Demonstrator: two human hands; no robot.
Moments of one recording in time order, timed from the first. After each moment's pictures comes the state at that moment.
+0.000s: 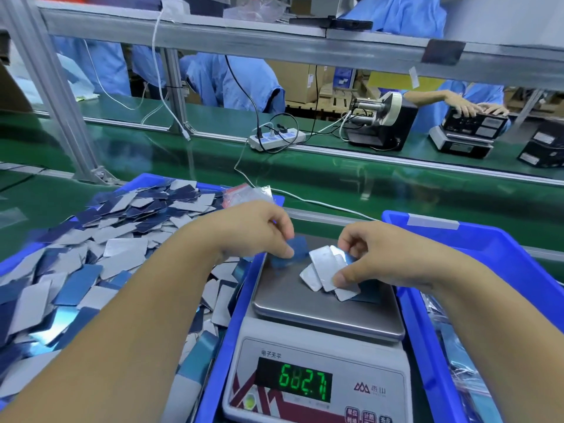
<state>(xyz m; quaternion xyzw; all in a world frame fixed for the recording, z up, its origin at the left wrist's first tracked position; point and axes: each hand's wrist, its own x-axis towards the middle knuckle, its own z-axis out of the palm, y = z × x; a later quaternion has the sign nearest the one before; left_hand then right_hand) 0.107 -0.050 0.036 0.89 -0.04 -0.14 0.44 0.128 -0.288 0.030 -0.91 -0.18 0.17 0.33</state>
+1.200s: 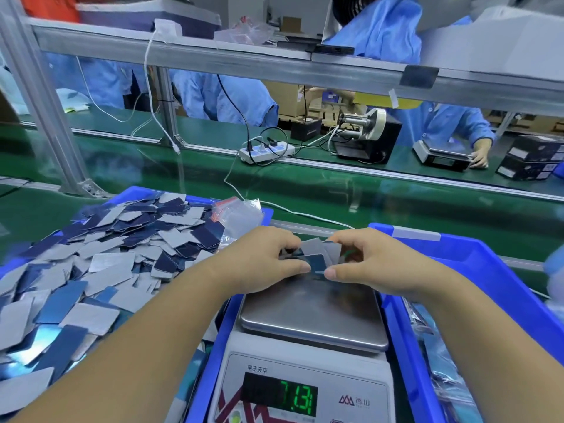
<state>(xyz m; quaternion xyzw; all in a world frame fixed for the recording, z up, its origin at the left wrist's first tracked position) 0.108 -0.076 0.012 0.93 -0.19 0.01 0.32 0.130 -0.299 0.034 -0.87 -0.28 0.13 0.39</state>
